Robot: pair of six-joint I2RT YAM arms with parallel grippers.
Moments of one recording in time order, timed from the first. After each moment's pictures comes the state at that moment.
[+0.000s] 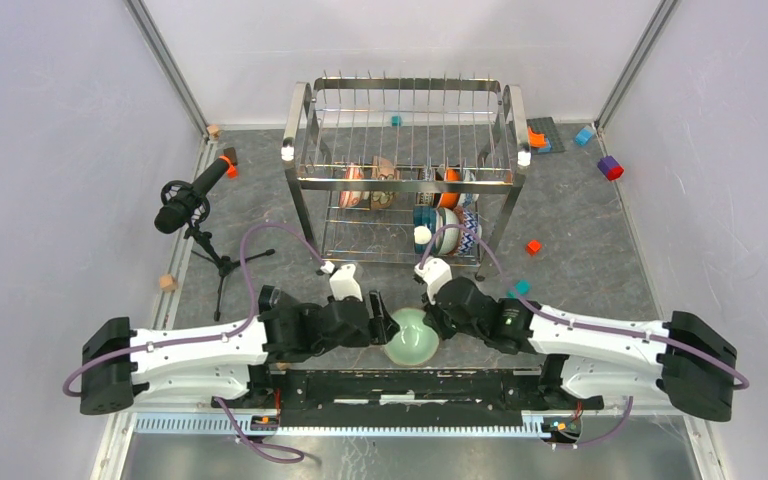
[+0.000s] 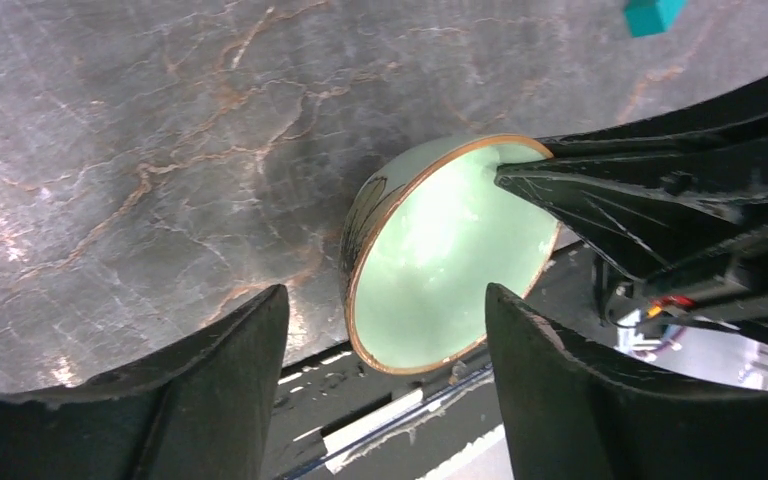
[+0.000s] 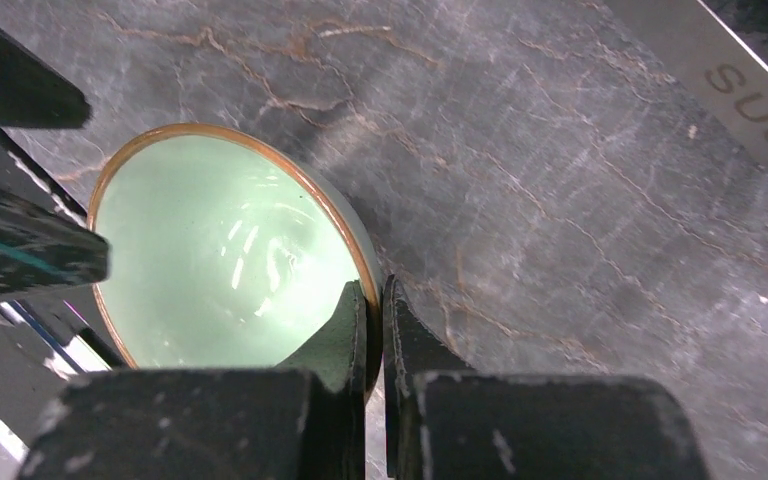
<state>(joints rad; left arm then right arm) -1.26 0.99 0.55 -0.36 -0.38 -1.15 1.13 1.13 0.53 -0.15 0.19 0.36</state>
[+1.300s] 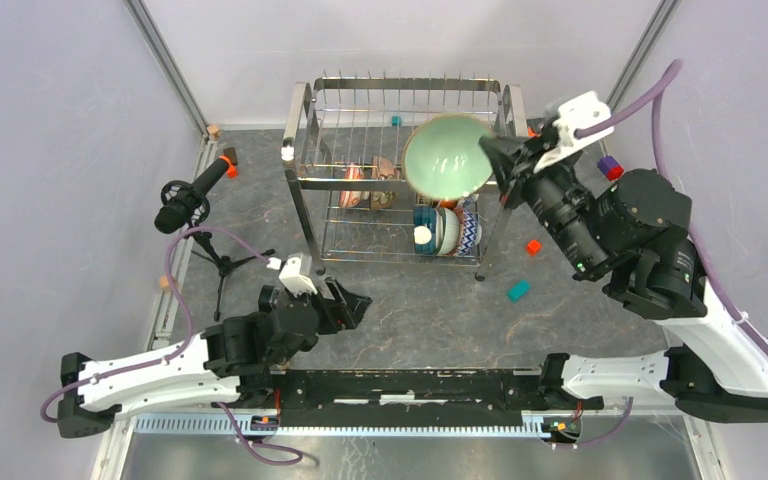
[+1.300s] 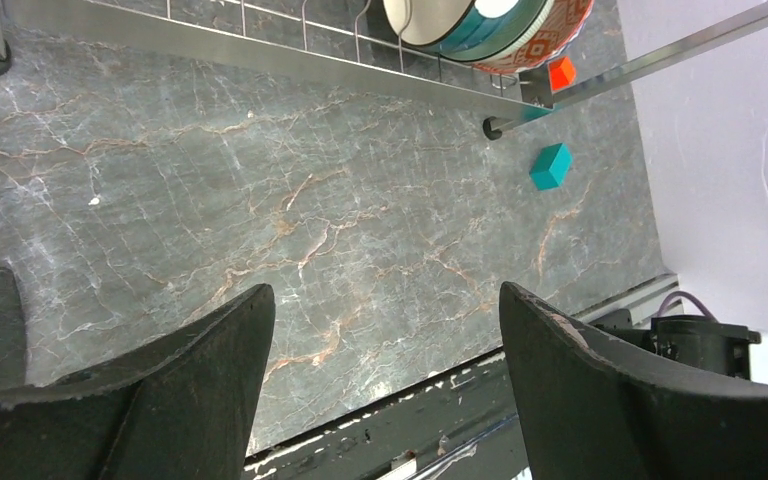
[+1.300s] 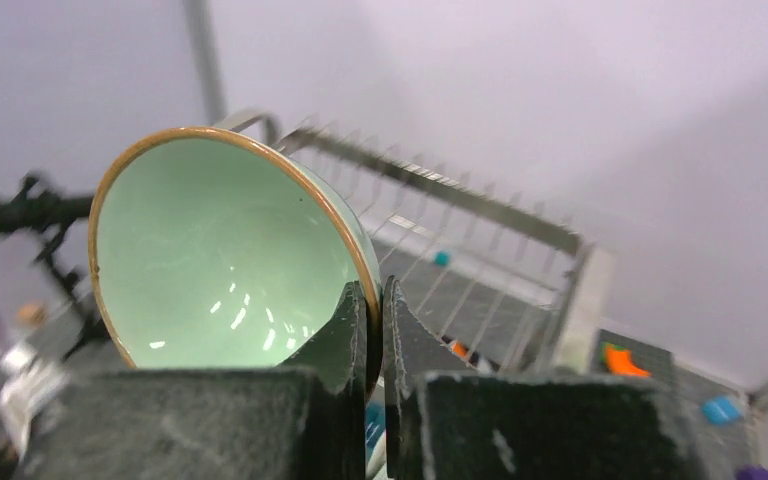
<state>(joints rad) -1.26 0.55 0.49 -0.46 -0.65 -1.07 1.14 1.06 1.72 -0.52 0.57 -0.15</state>
